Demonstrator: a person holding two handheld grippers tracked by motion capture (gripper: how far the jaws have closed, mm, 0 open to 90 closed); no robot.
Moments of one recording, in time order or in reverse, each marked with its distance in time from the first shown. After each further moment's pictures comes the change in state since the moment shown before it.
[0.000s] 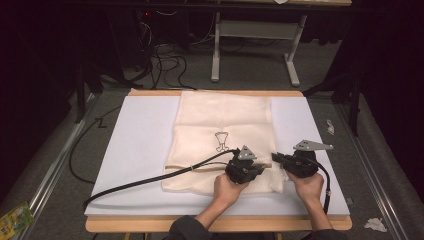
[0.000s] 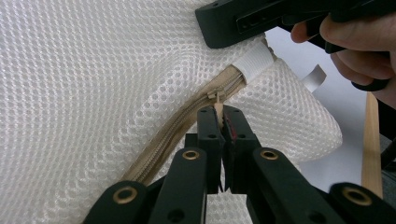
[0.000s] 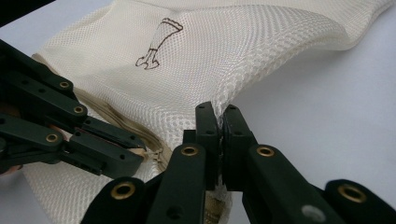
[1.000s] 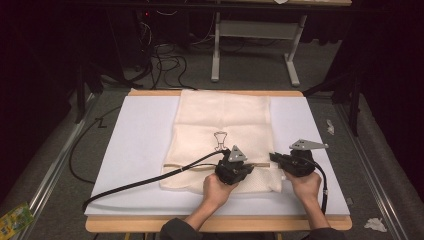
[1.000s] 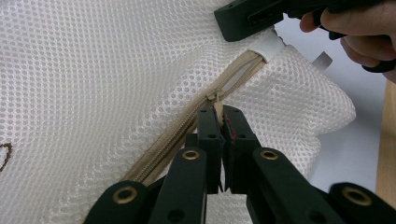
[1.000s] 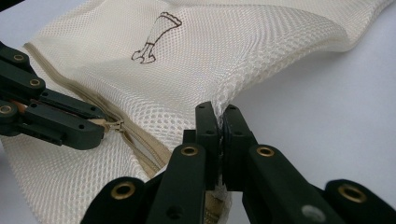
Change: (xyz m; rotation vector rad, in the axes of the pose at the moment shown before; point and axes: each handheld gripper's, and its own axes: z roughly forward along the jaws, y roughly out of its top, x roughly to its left) left arm 0.007 -0.010 -0.025 -0.002 0.069 0.034; right arm 0.003 0.002 0.008 0.021 -0.015 -0.016
